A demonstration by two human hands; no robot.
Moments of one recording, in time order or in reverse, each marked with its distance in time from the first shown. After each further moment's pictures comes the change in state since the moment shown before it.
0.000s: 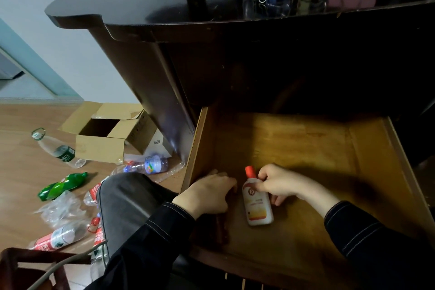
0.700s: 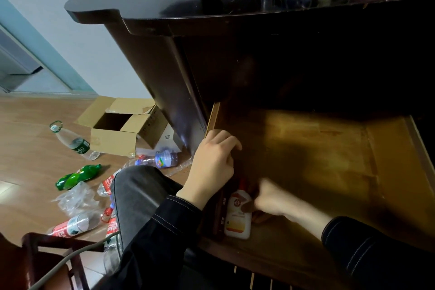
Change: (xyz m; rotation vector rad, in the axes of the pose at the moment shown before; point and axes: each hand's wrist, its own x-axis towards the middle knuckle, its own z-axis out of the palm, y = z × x) left_hand -0.020 0.001 -0.033 -0.138 0.873 0.080; right_hand -0.002 -0.017 0.059 0.327 -0.042 0.009
